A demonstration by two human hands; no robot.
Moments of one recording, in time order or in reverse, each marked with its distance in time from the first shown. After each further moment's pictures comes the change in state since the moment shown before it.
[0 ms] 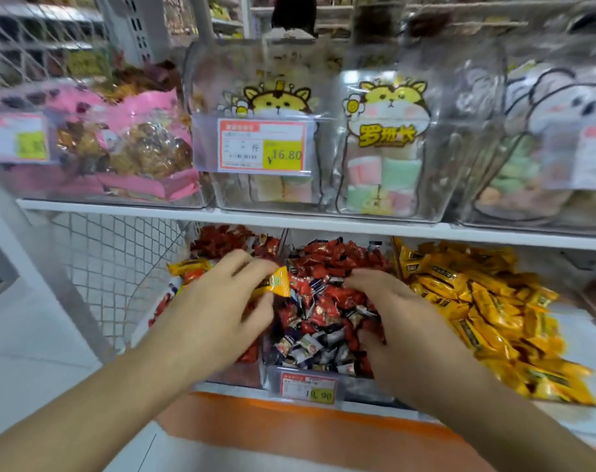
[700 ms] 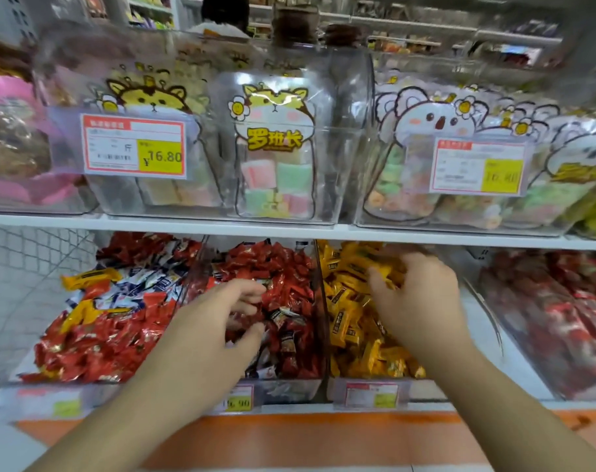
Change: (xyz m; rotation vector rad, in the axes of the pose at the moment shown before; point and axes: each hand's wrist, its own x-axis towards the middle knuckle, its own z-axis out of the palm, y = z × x) left_hand 0.013 0.072 0.046 -0.512 -0.072 -0.212; right_hand -0.006 0.094 -0.041 -0.060 0.454 0.417
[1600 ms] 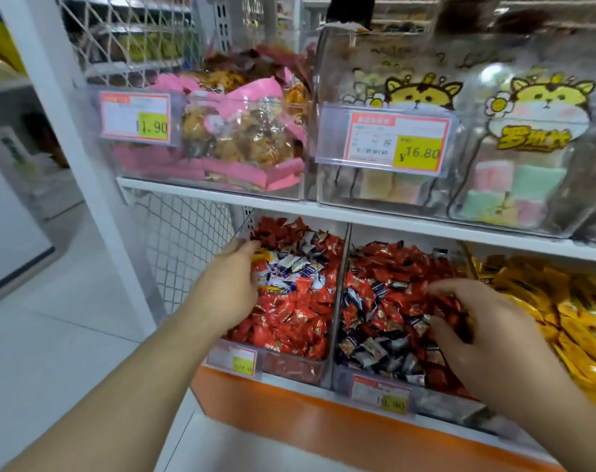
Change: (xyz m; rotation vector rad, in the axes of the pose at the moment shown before) left_hand 0.020 -0.153 -0.112 0.427 0.156 -0.243; right_hand -0.048 -0.103 0.041 0.077 -0.361 -0.265
